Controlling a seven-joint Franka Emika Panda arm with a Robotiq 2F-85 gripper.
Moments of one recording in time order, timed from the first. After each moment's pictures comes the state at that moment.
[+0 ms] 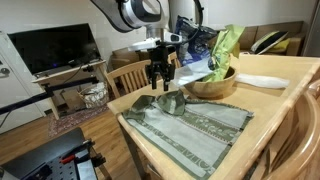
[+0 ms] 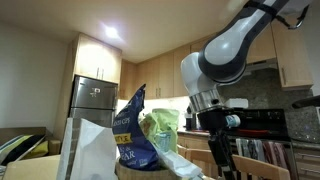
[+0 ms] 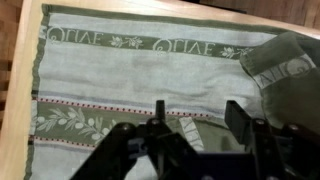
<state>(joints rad) 0.05 0.33 0.02 -2.05 -0.12 2.12 -0.03</state>
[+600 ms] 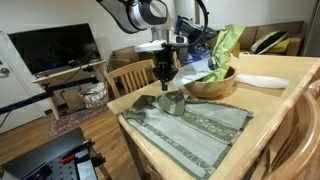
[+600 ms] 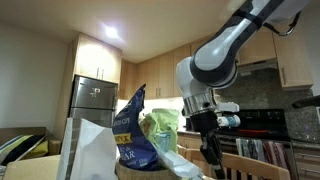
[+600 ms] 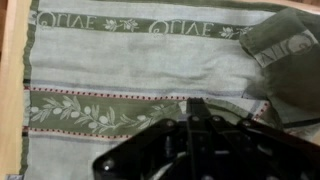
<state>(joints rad) 0.04 0.40 0.02 -1.97 -0.09 2.13 -0.03</state>
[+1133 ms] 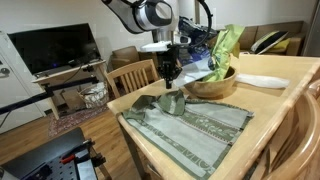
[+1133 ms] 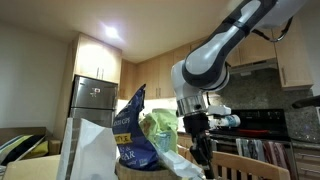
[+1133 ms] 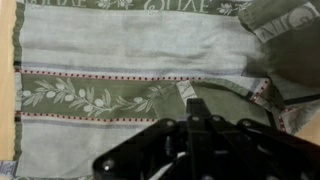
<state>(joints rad) 0.04 0.47 0.02 -1.88 -0.07 2.13 -0.03</state>
